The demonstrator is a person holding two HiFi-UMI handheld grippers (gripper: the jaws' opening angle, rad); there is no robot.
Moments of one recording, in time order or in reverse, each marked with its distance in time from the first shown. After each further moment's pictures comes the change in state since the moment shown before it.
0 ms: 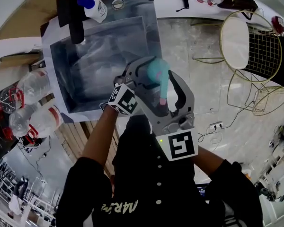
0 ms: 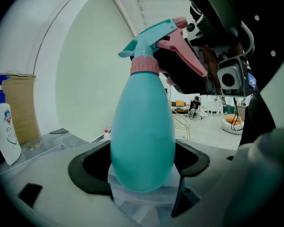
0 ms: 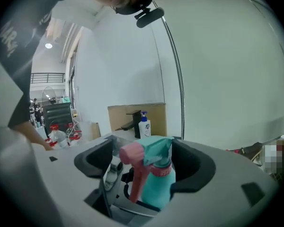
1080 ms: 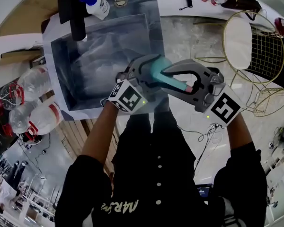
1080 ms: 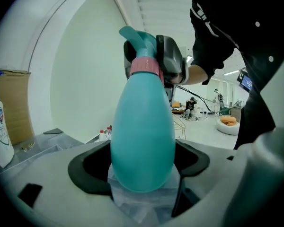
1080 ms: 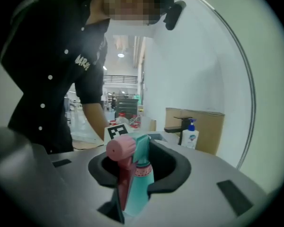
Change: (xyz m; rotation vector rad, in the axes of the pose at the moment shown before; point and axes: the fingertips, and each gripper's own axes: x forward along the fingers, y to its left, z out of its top) left arm 0.005 -0.002 0.007 0.007 -0.011 -0.062; right arm -0.013 -0.009 -0.014 -0.421 -0.014 0.875
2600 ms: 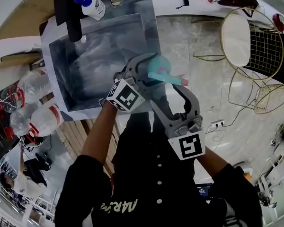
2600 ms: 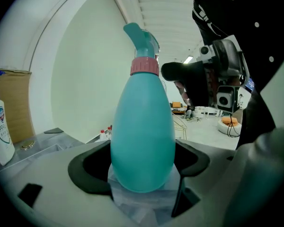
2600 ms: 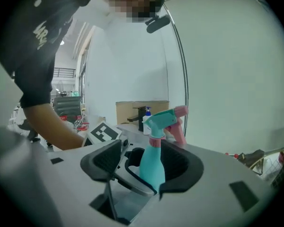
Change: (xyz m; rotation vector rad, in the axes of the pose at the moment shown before) left arm 0.001 -0.001 0.001 -0.014 -0.006 0.010; right arm -0.012 0.032 -0.019 0.345 0.060 -0.790
